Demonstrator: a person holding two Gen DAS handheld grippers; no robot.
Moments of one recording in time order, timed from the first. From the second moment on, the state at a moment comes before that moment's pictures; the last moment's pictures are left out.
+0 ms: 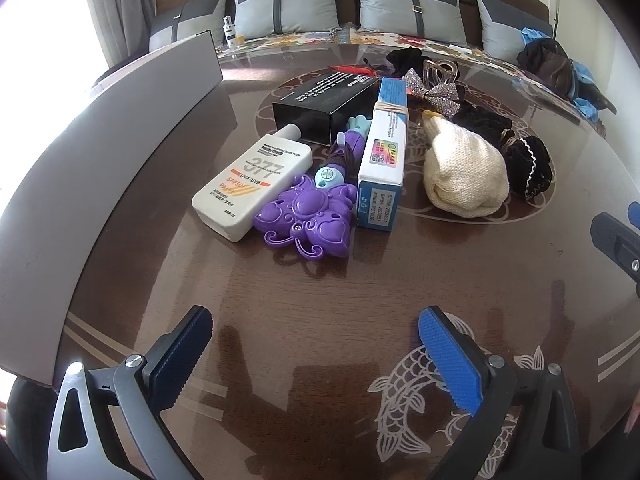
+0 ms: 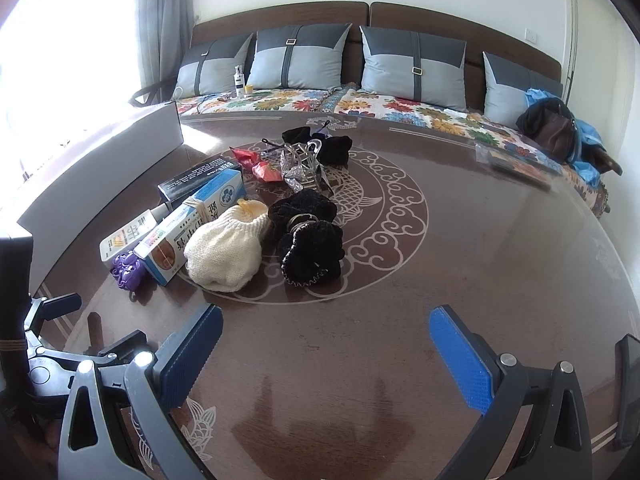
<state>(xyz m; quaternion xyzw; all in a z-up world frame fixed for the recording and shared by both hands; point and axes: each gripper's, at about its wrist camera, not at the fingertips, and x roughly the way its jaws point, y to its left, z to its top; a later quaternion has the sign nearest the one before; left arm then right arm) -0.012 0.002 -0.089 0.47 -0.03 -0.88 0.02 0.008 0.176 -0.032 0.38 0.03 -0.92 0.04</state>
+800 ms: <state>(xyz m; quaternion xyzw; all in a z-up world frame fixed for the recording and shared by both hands) -0.111 0.022 -0.091 0.47 -0.03 -0.88 -0.06 -0.023 0.197 -0.084 0.48 0.02 -0.88 0.02</state>
